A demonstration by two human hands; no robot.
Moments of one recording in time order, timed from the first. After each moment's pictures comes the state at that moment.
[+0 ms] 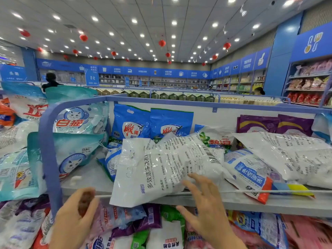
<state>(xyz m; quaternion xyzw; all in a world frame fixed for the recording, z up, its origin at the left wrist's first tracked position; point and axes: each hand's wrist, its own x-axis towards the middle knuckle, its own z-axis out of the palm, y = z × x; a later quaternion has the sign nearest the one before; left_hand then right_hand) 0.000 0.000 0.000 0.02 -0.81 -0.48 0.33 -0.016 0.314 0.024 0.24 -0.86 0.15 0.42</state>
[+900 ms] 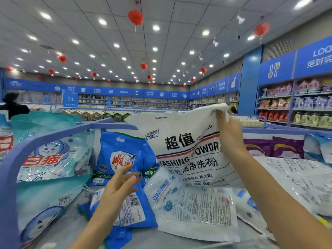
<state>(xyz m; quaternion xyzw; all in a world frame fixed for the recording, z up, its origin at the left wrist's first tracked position) -0.133 0.049 0.096 -0.15 -0.66 -0.73 0.14 -0.127 0.309 0.238 0.11 -0.70 0.57 0.41</state>
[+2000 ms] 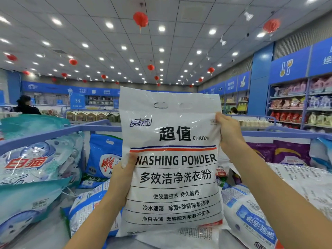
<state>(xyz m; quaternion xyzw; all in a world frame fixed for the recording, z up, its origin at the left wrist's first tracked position) -0.165 0.129 0.139 -0.10 -0.62 -0.75 0.20 -0.179 0.380 0.257 0.04 -0.63 0.71 0.30</state>
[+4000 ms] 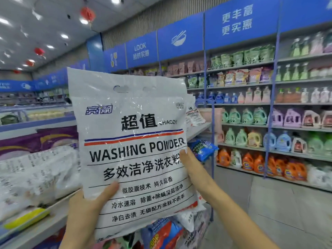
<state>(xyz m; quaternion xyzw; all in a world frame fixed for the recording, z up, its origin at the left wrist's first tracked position) 0.082 0.592 0.083 -0.29 -0.55 -0.78 -0.11 0.259 0.758 0.122 -0.16 -0.73 0.54 0.39</state>
